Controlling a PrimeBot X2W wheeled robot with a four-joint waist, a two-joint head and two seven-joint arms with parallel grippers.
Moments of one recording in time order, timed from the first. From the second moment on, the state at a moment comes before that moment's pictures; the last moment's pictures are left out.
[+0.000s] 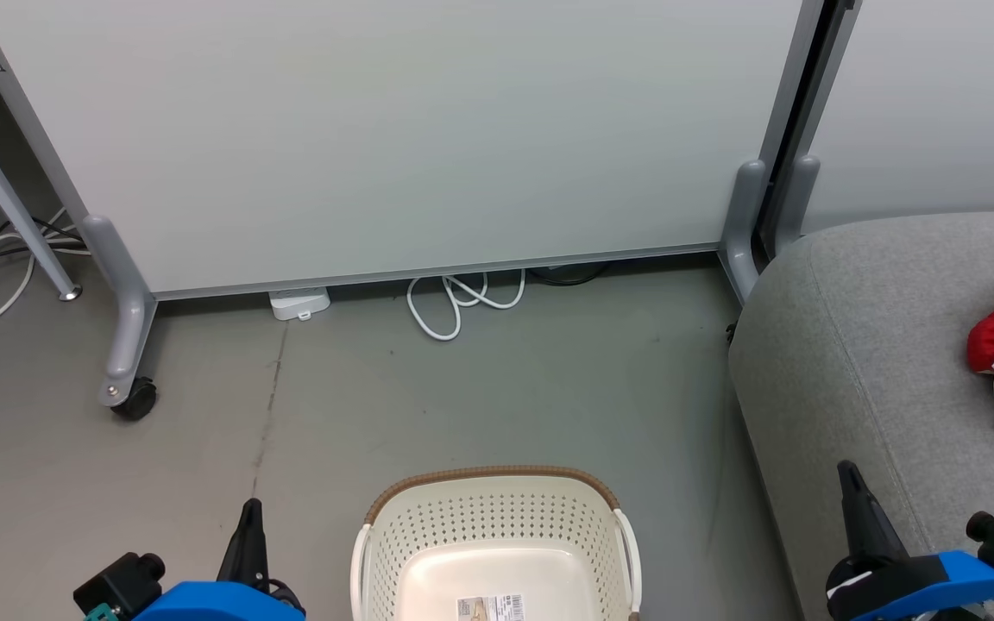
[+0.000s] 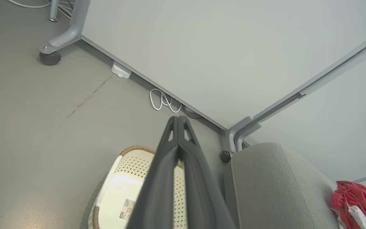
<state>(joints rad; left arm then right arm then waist) -0.04 0.06 -0.05 0.47 -0.77 -0.13 -0.12 -0.02 -0.04 -0.10 0.29 0.65 0.13 -0.06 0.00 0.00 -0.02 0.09</state>
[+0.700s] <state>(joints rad) -0.06 0.06 0.00 0.40 -1.02 -0.13 -0.05 -0.04 -0.04 -0.10 0.28 0.93 0.13 -0.01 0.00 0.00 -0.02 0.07</state>
